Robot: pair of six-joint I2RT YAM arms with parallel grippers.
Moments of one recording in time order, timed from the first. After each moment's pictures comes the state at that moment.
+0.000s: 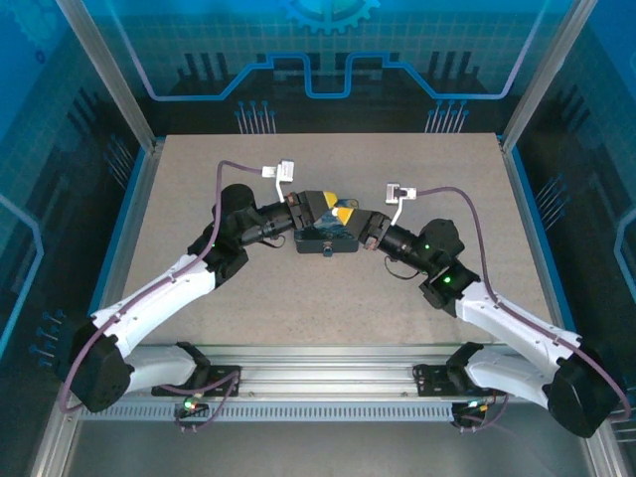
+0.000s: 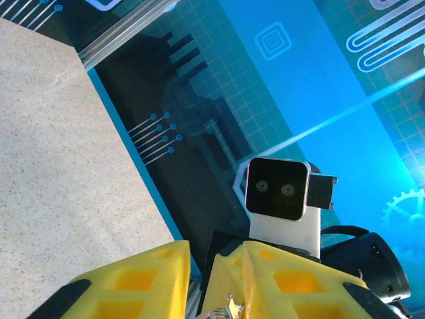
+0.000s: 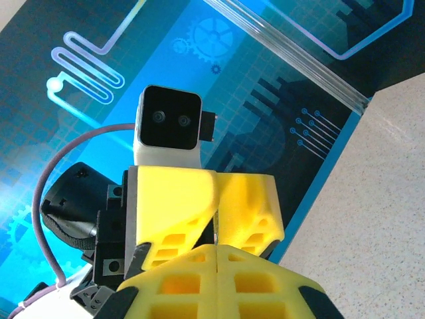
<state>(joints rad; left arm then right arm) -0.58 1.22 0.92 0.31 0.49 -1.01 0.64 1.04 0.65 0.54 -0.37 1.03</state>
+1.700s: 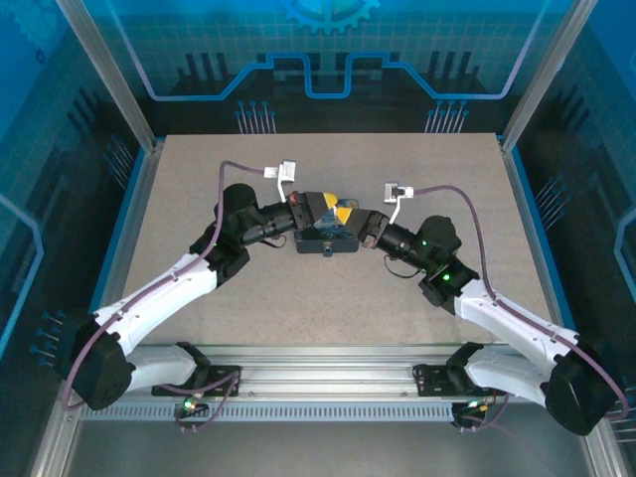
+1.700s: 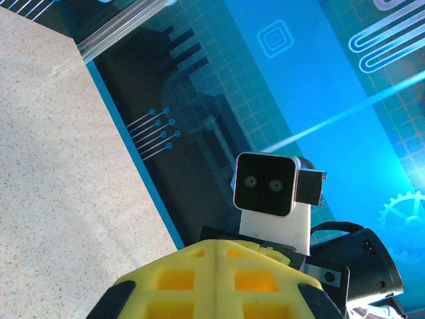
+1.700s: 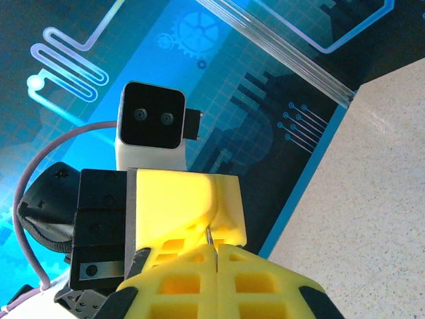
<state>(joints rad) -0.58 1.23 0.92 0.31 0.50 -1.03 0.63 1.06 0.66 0.51 -0.38 1.02</state>
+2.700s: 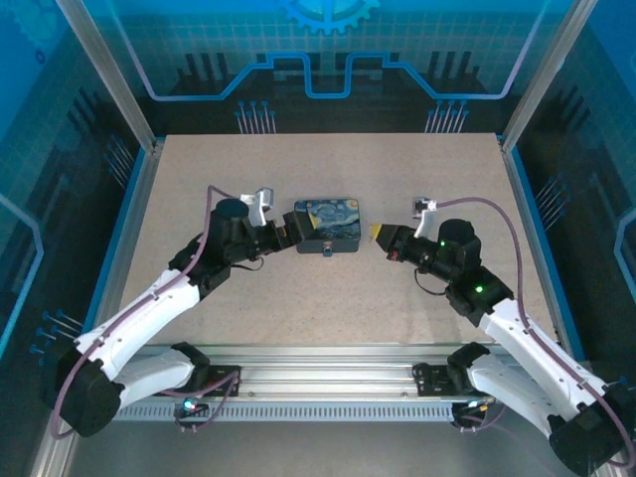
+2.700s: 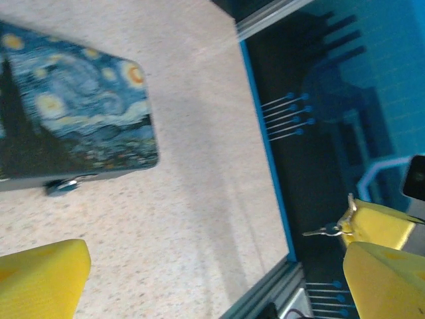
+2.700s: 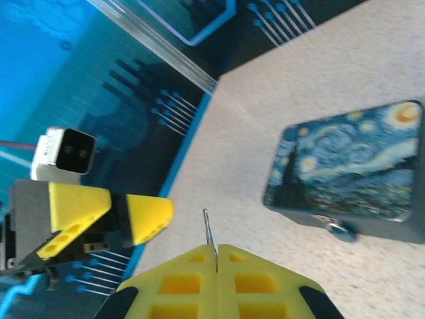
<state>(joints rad) -0.50 1.09 0.81 -0.16 0.33 -0.89 0.48 0.82 0.66 -0.10 -0.30 0.76</state>
